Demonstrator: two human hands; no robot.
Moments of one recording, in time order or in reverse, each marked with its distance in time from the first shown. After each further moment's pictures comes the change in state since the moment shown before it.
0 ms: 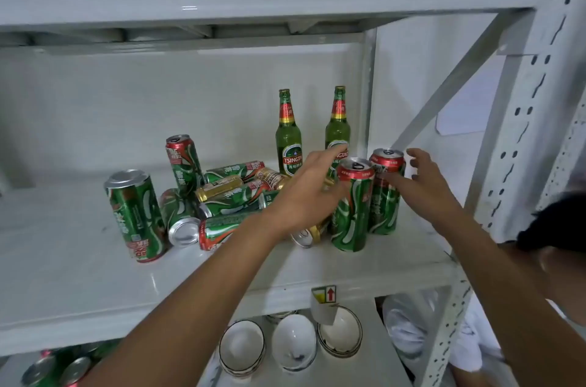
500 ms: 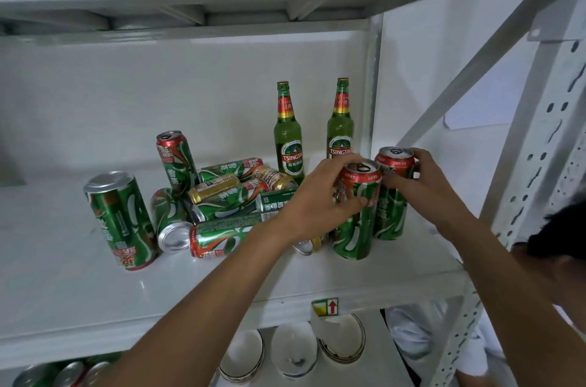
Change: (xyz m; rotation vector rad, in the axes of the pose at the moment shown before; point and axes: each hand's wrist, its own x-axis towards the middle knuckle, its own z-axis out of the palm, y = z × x) left_hand 0.018 -0.020 0.024 -0.134 0.001 0.099; right_hand 0.018 0.013 0.011 0.124 -0.084 -0.007
